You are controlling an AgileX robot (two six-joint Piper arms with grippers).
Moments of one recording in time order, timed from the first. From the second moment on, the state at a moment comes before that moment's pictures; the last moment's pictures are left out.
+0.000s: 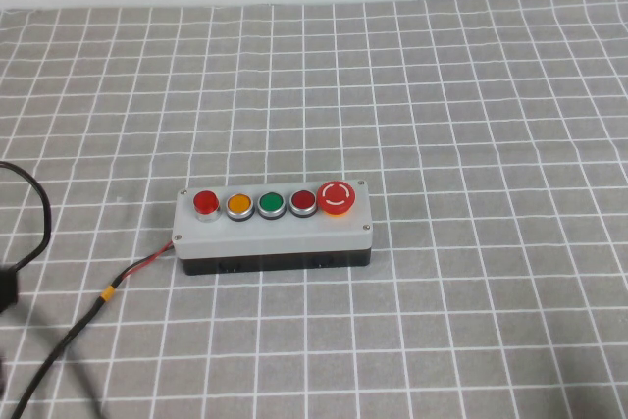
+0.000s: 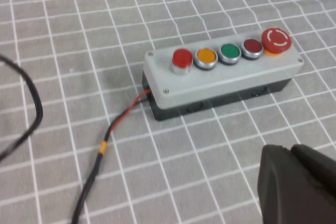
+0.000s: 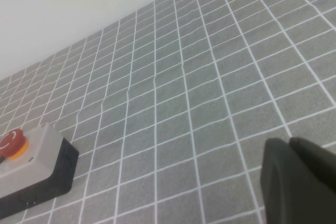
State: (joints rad) right arm -0.02 -0.01 0.03 0.51 0.33 0.02; left arm -0.34 0.58 -0.81 -0.08 0.92 0.01
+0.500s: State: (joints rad) right arm -0.02 -0.01 0.03 0.51 0.33 0.02; left arm -0.34 0.22 -0.60 -0.07 0.93 -0.05
